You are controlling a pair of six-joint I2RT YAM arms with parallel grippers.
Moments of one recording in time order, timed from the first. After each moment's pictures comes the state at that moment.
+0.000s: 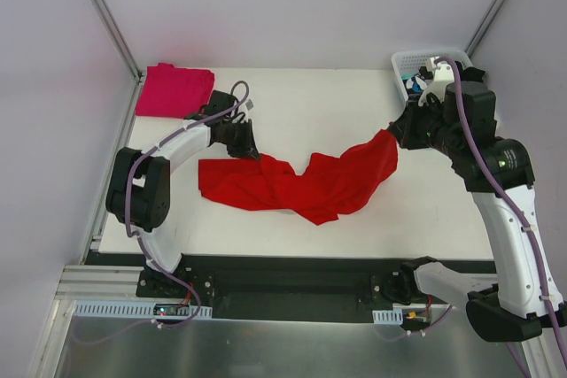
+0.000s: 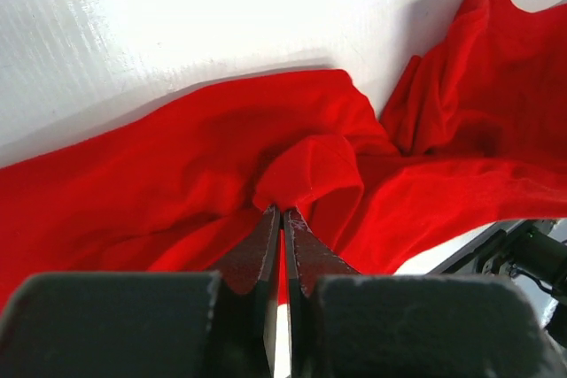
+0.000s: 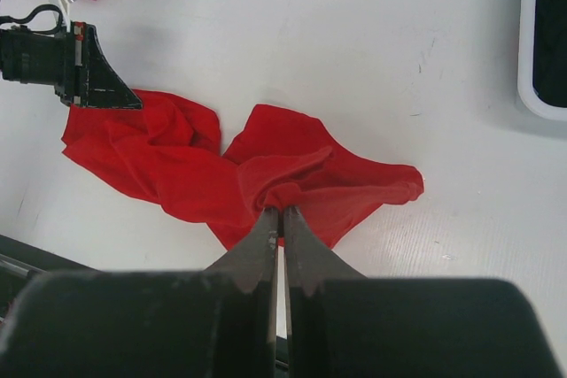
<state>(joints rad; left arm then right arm) -0.30 1.77 1.22 -0.47 0.49 -0.38 0.33 1.08 1.60 -1.04 -0.06 0.19</state>
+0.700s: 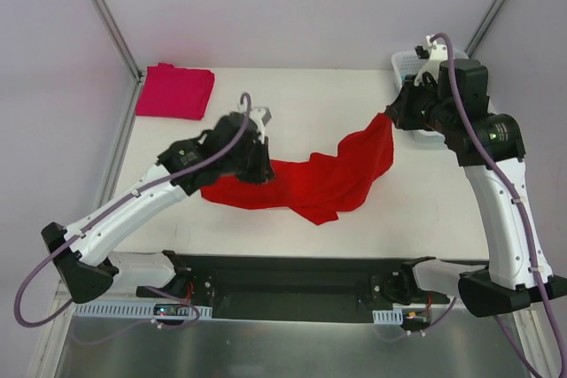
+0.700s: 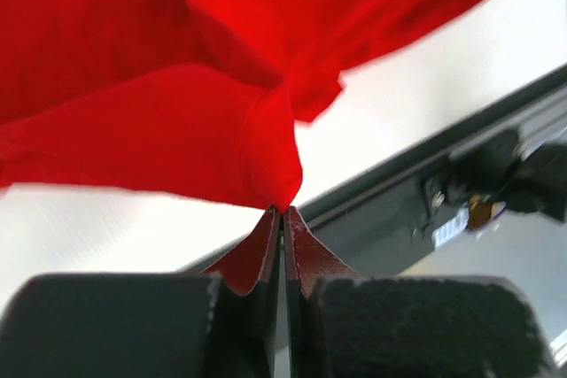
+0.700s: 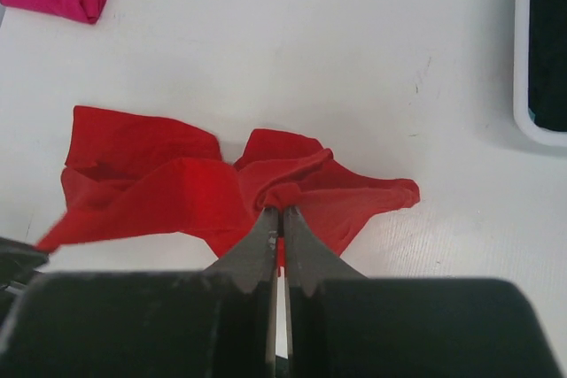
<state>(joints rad) -0.76 1.23 1.37 -0.85 0.04 -0.56 0.30 1.23 1.75 -1.04 -0.06 0.20</state>
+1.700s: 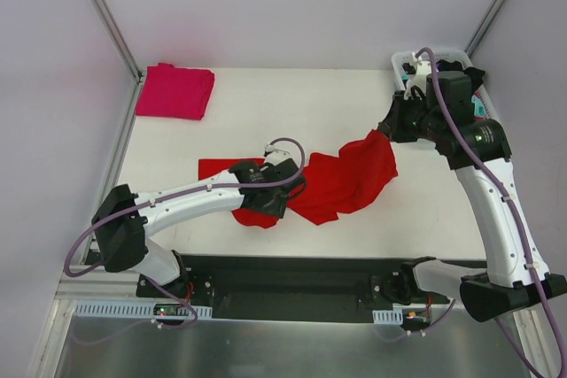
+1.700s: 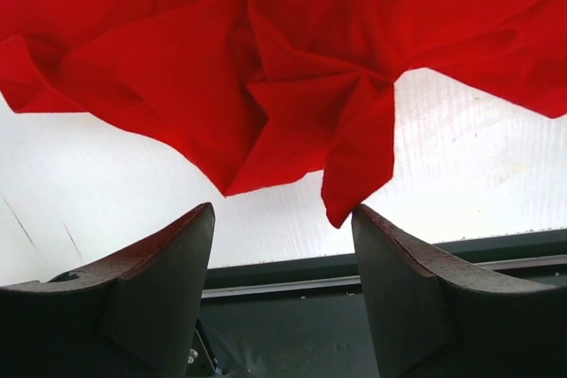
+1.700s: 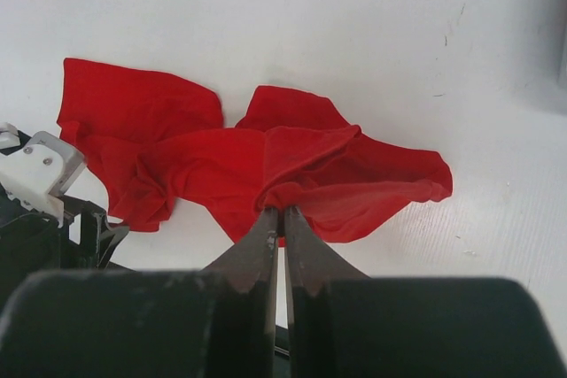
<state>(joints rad) -1.05 1.50 1.16 -0.97 -0.39 -0.74 0.30 1.20 1.59 -1.02 -0.12 0.20</state>
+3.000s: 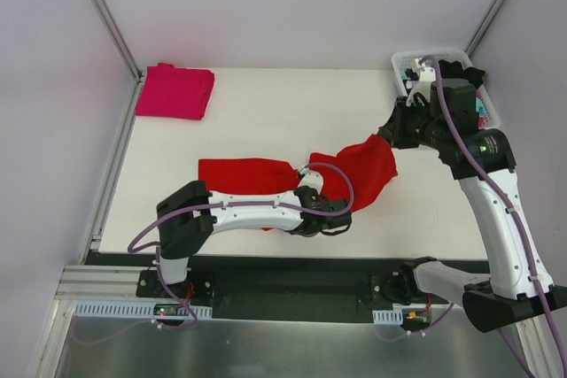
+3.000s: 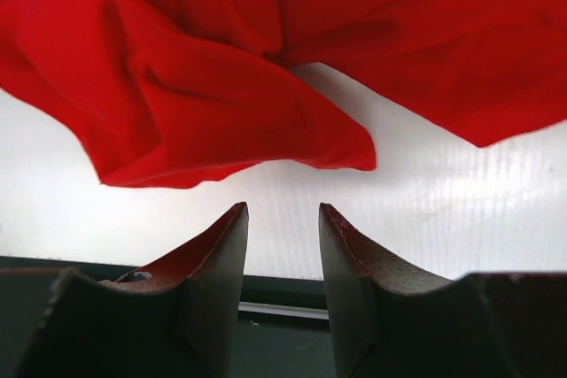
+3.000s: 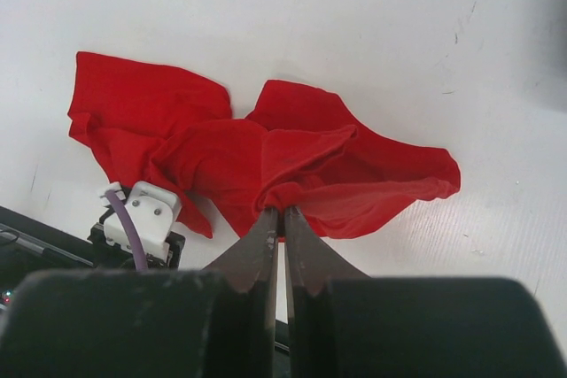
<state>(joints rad) -1.29 1.88 1.41 -1.10 -0.59 -1.07 0.30 1.14 1.53 -1.01 -0.14 0.20</state>
